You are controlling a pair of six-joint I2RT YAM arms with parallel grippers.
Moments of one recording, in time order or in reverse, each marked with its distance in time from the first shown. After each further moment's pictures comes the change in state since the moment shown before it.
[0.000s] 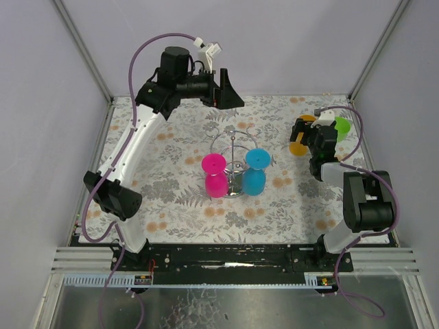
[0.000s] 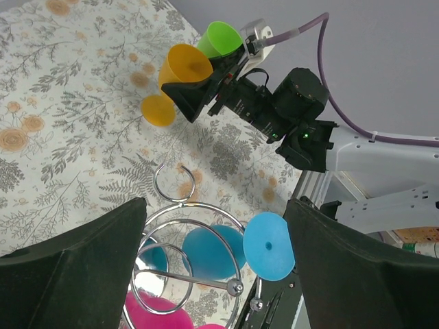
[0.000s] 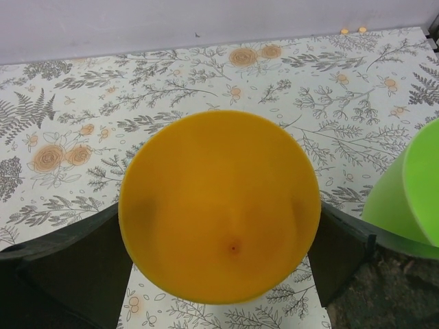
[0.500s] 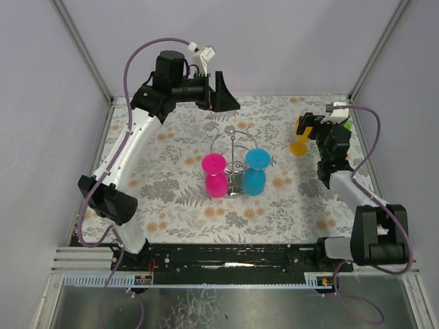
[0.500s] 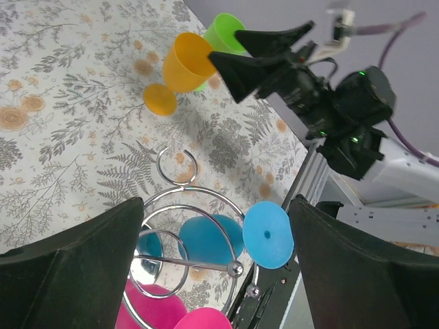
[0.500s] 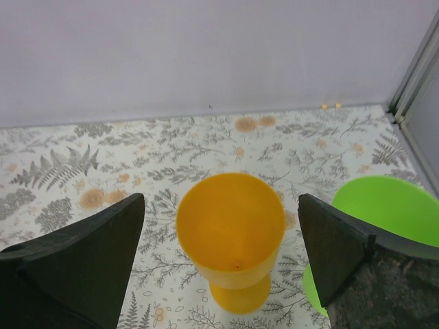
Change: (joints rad) left arm 0.010 -0.054 -0.094 0.008 -0.001 -0.023; right arm -0.005 -0.246 -0.023 -0.072 -0.014 -0.006
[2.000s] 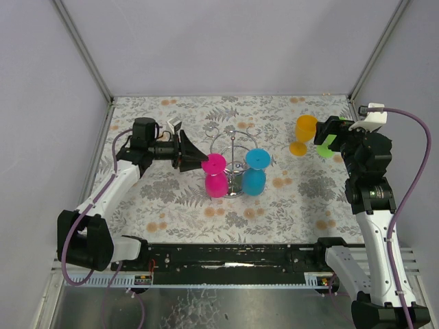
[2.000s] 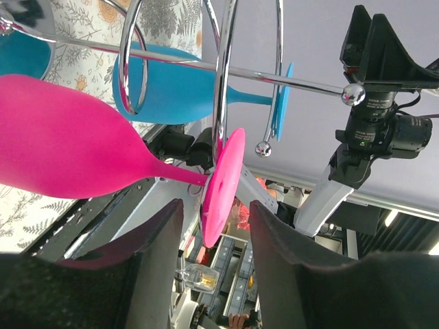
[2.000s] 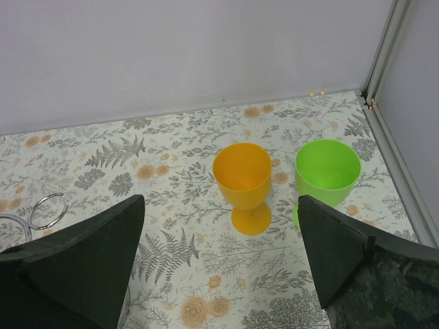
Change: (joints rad) left arm 0.203 -0.449 -1.043 0.366 0.363 -0.639; right arm -0.008 -0.580 0.293 -0.912 -0.003 0.074
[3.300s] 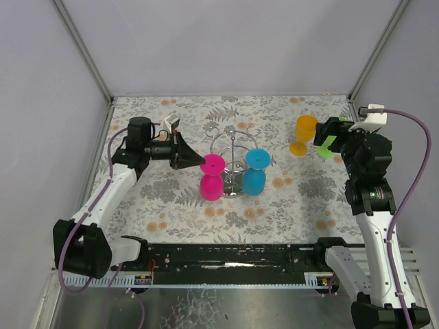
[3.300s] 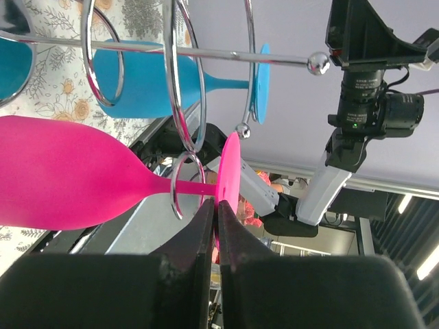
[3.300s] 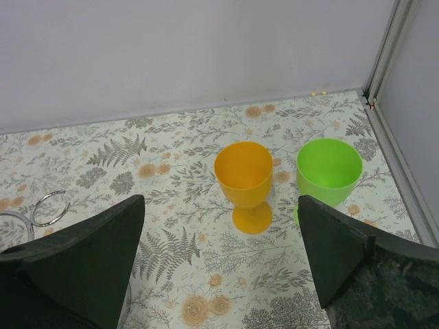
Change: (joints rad) left arm 0.007 -0.048 0.003 0.023 0.027 0.010; right arm 0.000 -0.009 -0.007 -0.001 -0.006 0.000
